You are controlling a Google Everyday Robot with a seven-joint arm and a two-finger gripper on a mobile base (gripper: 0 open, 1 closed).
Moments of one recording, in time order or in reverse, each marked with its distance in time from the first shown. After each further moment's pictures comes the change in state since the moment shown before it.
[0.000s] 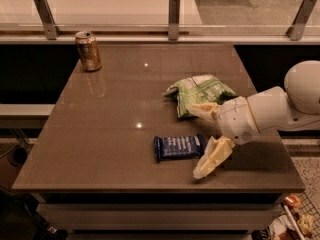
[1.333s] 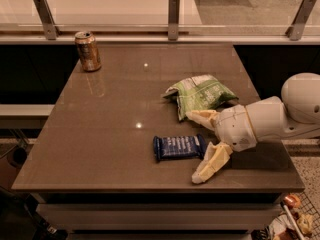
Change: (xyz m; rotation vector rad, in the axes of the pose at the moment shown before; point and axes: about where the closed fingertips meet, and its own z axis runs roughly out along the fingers) arm 0.018 0.005 0.013 -0.014 -0.028 0.042
